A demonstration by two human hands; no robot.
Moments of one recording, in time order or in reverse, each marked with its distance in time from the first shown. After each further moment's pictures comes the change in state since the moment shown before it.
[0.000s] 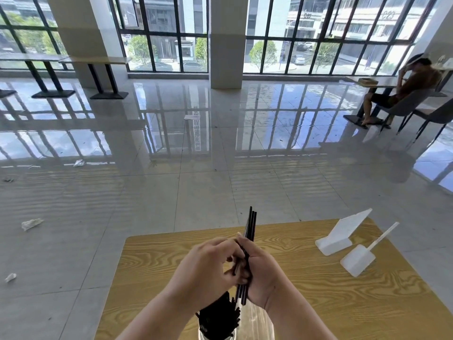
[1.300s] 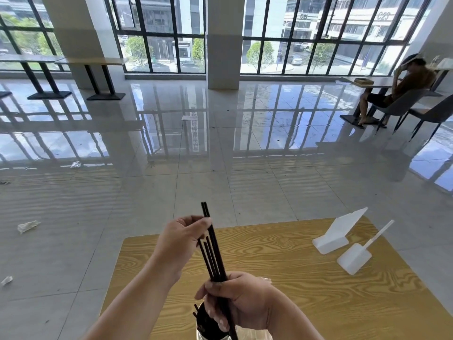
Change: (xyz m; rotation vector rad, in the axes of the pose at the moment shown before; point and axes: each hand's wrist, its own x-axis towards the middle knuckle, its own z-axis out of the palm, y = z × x) left_hand 0.031 -0.024 -0.025 -0.881 0.233 -0.715; right_hand -0.022 0.020 -0.004 -0.352 -0.506 0.207
